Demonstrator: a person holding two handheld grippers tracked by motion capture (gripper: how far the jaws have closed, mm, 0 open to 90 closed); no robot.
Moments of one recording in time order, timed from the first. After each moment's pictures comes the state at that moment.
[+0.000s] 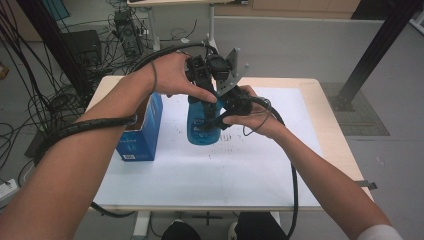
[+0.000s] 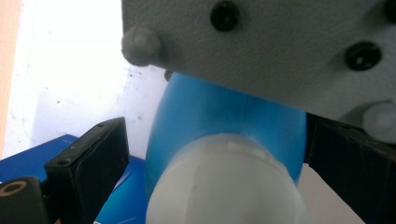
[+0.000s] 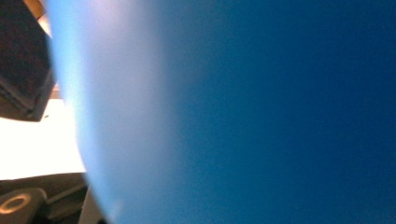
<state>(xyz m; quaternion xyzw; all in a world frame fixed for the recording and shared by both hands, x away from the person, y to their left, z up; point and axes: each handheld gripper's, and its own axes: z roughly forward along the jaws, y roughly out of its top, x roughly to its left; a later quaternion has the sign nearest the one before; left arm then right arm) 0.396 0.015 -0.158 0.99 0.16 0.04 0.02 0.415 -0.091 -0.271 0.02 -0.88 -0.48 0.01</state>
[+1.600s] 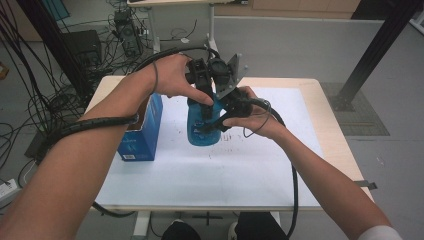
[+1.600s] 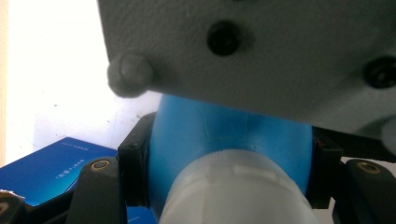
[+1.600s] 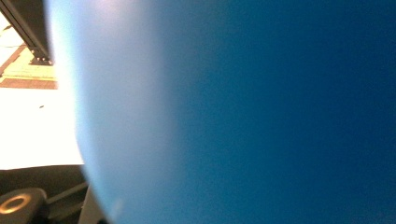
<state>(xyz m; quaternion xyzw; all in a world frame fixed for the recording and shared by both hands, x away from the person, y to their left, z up) 0.393 0.013 -0.162 0.99 0.13 0.03 0.00 0.410 -0.089 -0.271 0.04 -0.88 -0.47 0.00</state>
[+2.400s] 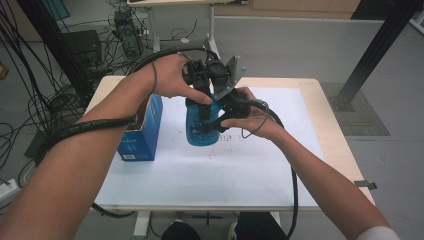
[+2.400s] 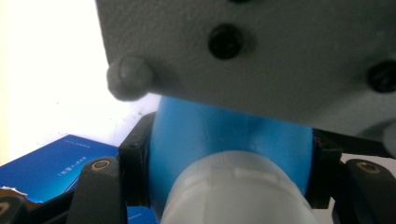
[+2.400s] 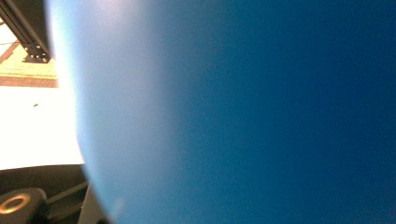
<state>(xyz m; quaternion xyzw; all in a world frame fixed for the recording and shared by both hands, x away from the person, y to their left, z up) 0.392 0.016 -0.163 0.99 0.12 0.04 0.00 0.409 -0.086 -0.272 0.04 -0.88 -0.47 0.00</state>
